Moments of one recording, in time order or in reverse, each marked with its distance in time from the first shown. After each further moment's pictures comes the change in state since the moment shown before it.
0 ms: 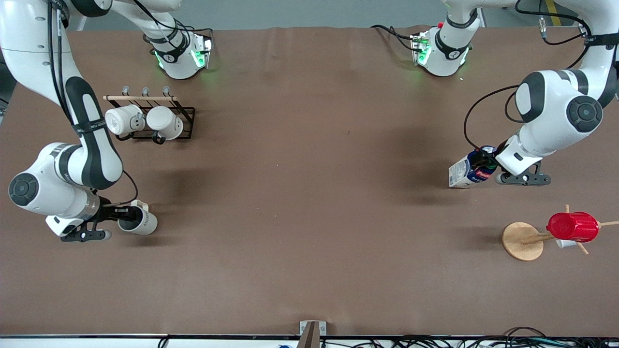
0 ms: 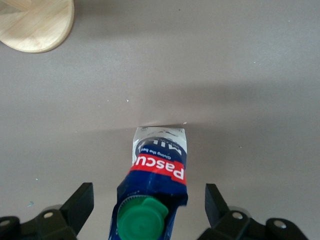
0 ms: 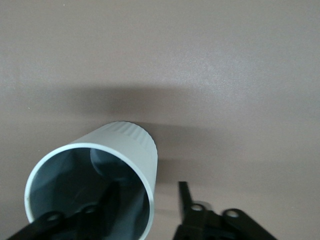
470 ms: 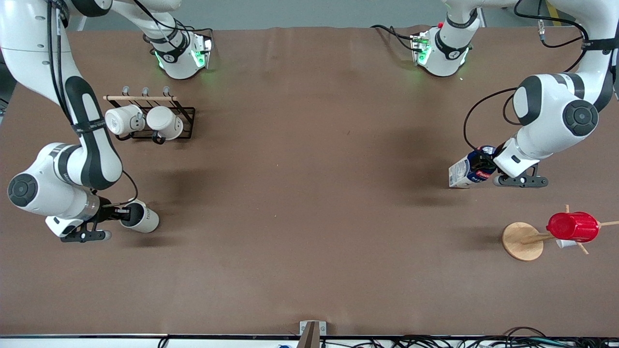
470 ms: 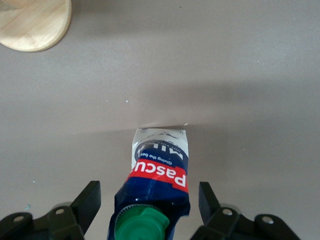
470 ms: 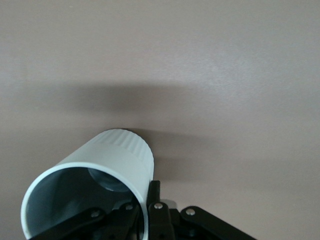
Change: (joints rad) left arm 0.000 0.013 0.000 -0.003 0.000 0.012 0.000; right arm 0.006 -0.006 0.006 0.032 0.001 -0.064 0.015
